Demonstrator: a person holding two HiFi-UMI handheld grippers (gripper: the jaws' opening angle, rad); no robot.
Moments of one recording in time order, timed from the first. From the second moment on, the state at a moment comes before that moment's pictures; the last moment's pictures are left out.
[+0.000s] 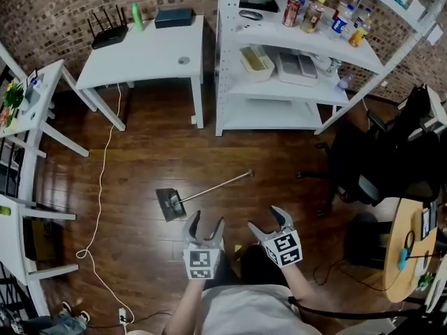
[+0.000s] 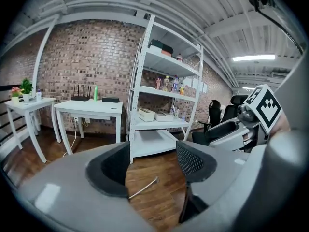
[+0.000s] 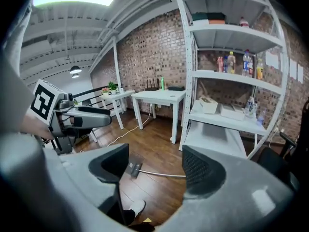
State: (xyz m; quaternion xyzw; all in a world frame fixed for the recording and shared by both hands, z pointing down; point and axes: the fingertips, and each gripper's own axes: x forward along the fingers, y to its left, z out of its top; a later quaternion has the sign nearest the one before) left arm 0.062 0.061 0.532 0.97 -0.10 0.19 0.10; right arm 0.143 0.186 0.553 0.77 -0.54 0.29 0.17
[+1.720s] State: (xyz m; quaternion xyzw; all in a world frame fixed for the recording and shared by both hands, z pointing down) left arm 0.283 0.032 1.119 0.84 -0.05 0.48 0.25; right arm 0.463 0.127 1.268 0.38 -0.64 0.38 0.55
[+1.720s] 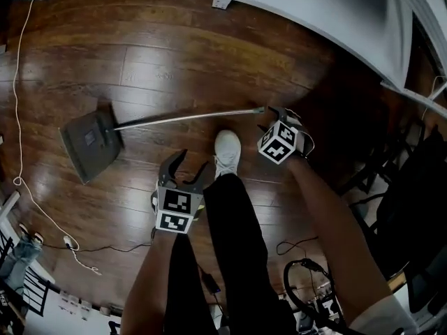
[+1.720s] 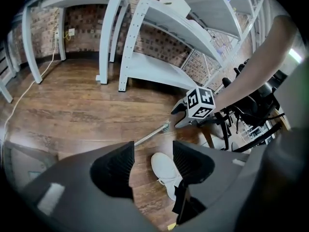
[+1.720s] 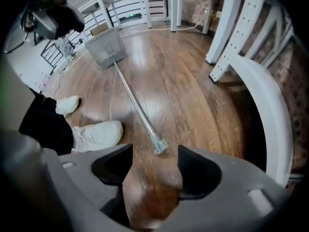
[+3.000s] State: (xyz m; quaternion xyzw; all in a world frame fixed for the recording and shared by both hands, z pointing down) left arm 0.153 -0.011 0.882 0.85 -0.17 0.41 0.29; right arm 0.299 0.091 0.952 0.24 -0.67 0.34 0.62
